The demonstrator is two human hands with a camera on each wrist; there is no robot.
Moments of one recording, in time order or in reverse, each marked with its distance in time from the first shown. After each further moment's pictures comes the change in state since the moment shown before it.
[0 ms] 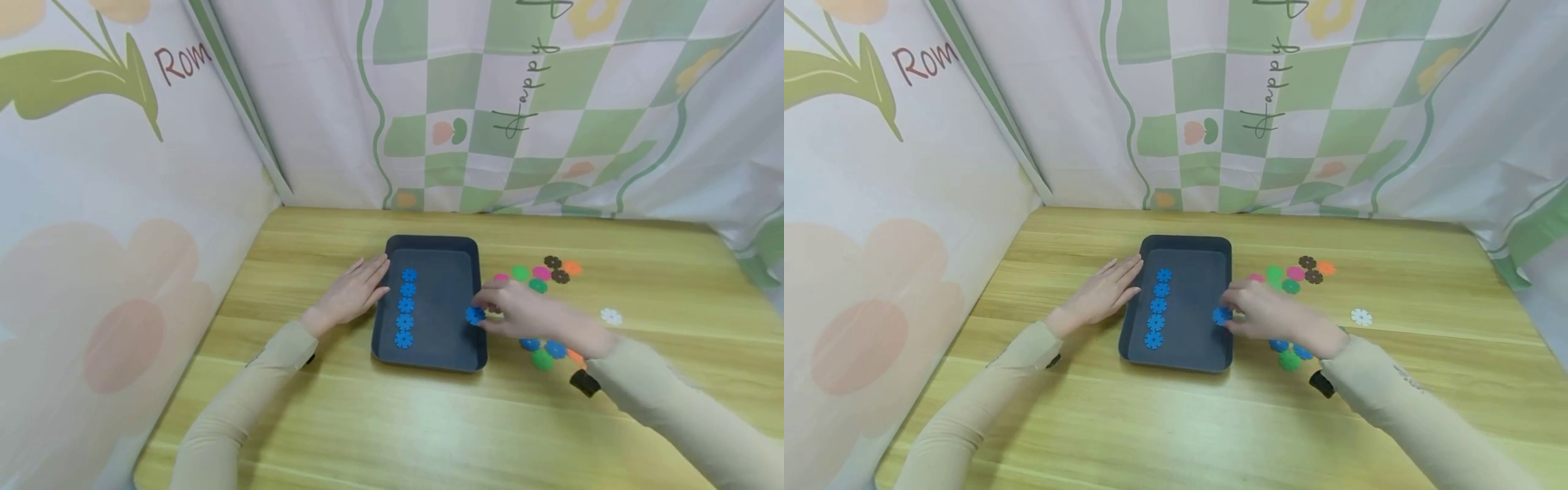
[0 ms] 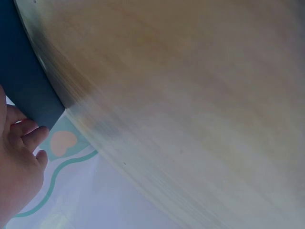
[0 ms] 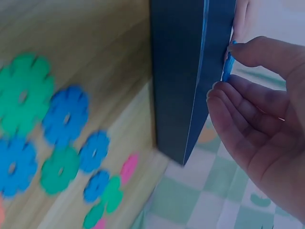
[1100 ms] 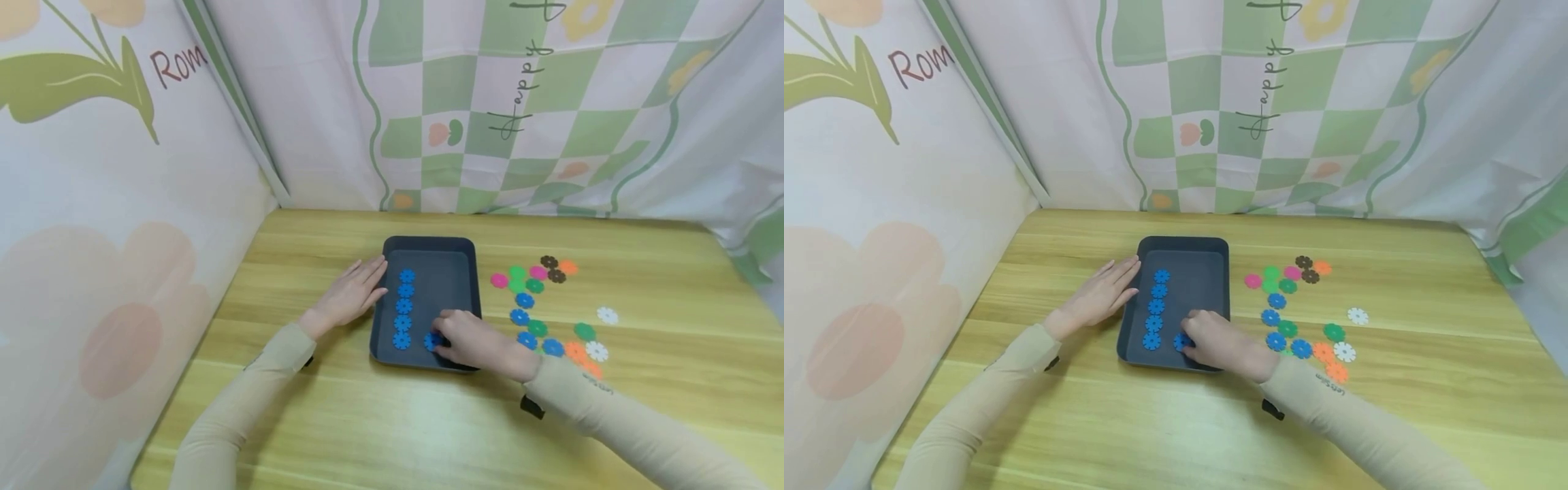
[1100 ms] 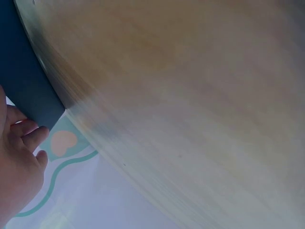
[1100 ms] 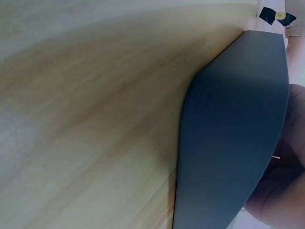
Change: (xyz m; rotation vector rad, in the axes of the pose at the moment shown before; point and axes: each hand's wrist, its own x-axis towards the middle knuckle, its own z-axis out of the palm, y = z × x) left_hand 0.000 0.000 -0.001 -0.016 0.001 0.003; right_hand 0.030 -0.044 0.068 -0.074 -0.030 0.053
